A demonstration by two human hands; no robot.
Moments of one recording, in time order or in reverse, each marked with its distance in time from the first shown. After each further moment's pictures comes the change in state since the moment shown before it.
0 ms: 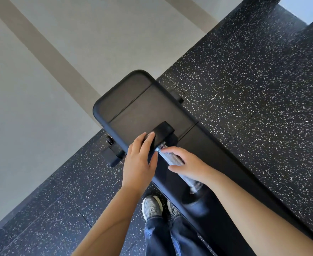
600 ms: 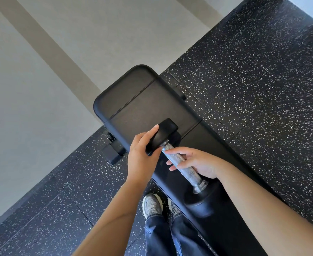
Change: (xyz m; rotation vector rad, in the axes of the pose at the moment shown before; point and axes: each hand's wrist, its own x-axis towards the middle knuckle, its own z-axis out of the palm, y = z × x) left_hand 0.011 0.003 0.005 -0.365 0.016 -0.201; right_hand 0.014 0.020 -0.018 0.499 -0.309 0.163
